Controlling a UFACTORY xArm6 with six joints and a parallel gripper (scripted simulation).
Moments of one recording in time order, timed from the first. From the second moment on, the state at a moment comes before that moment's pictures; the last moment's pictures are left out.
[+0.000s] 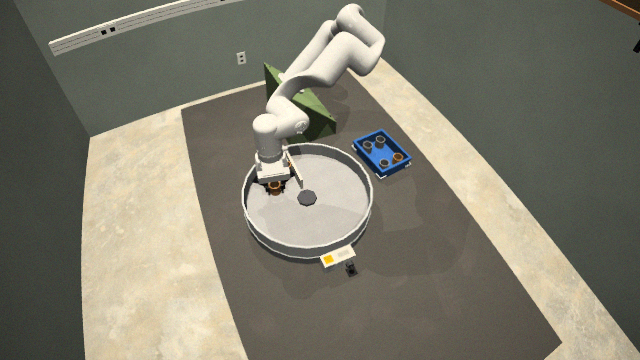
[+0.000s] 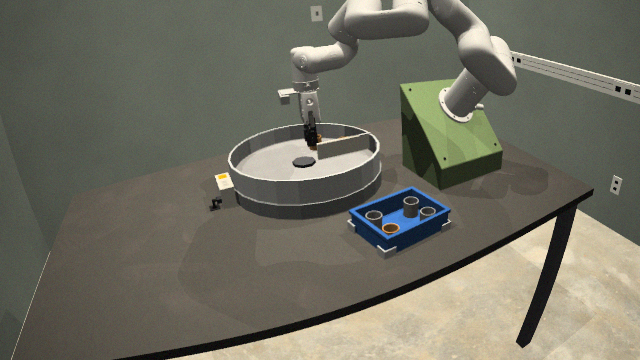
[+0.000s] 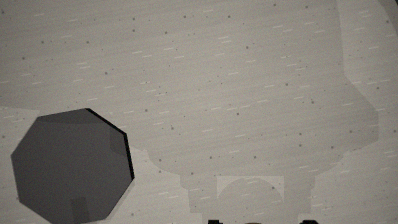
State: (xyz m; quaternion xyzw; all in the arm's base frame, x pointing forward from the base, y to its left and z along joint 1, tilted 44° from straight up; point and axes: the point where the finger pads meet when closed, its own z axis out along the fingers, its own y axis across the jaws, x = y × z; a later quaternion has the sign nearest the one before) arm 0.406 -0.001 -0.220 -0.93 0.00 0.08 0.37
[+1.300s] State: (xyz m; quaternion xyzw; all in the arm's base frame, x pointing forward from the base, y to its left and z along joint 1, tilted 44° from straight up) arm 0.406 0.000 -0.220 -0.93 0.00 0.08 0.37
